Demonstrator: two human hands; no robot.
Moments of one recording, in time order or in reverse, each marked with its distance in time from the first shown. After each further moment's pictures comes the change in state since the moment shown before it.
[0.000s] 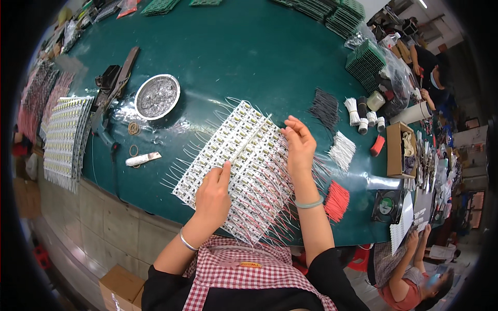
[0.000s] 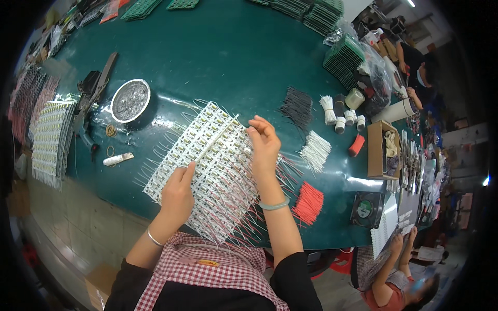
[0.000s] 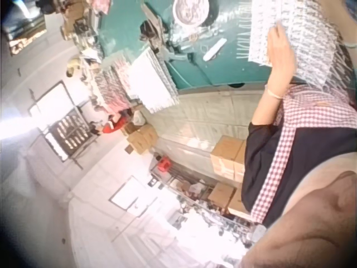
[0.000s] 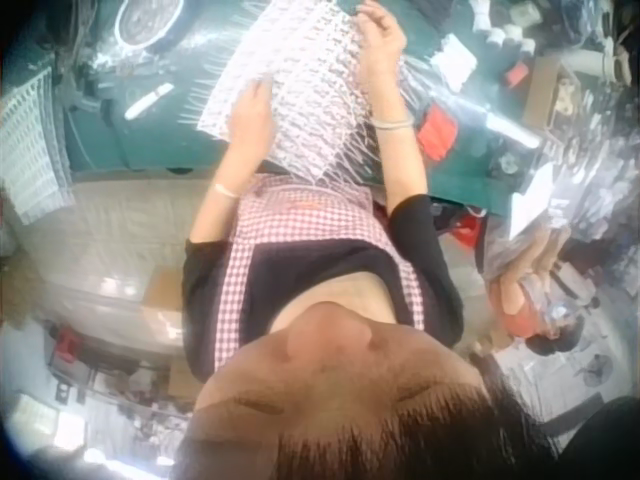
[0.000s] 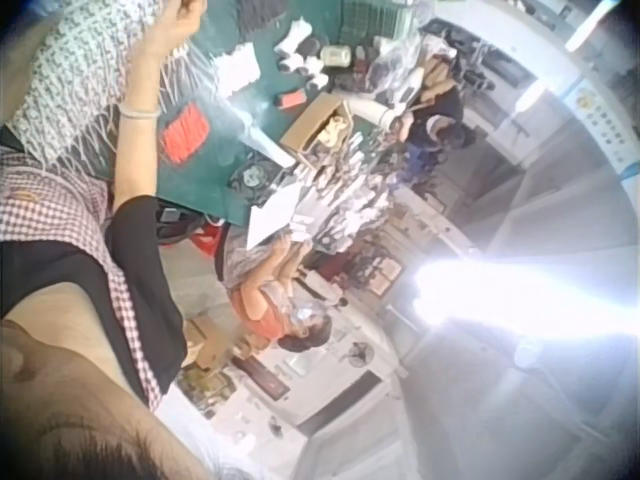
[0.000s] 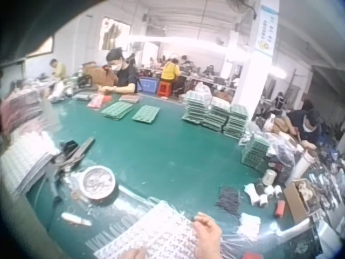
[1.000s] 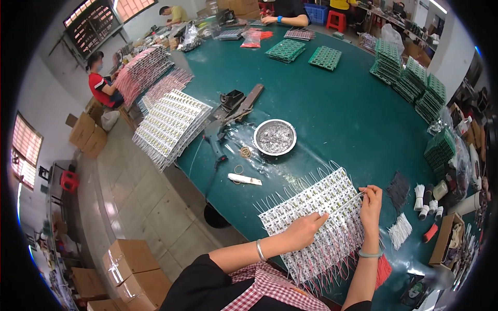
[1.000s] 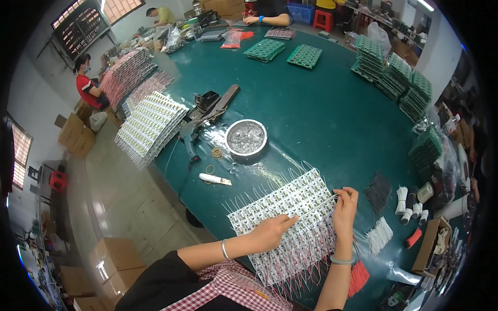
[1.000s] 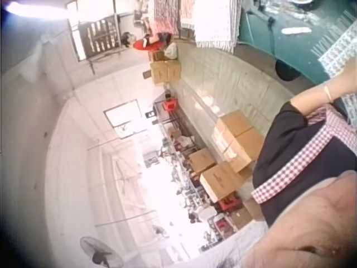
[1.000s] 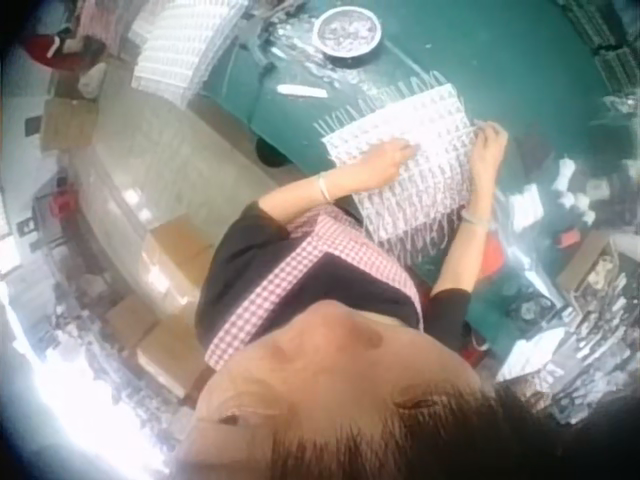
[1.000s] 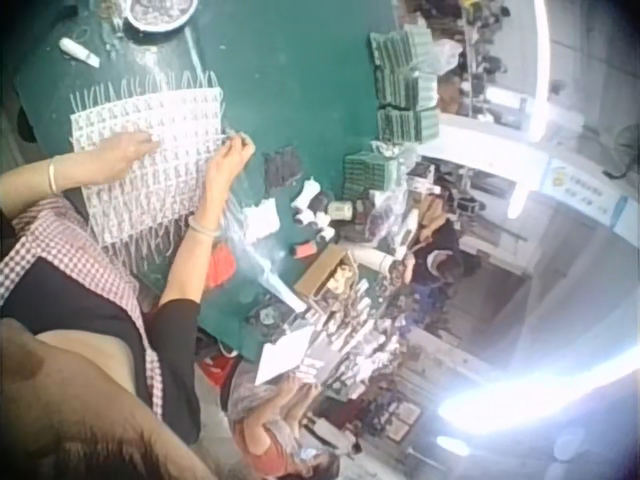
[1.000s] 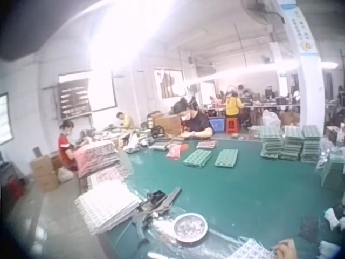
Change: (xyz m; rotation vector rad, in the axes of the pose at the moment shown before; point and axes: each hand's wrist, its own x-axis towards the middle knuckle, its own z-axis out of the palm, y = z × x) left_hand 0.017 0.003 0.020 -0.234 -0.302 0.014; right_hand 0.039 0.001 -0.017 -0.763 -0.302 -0.255
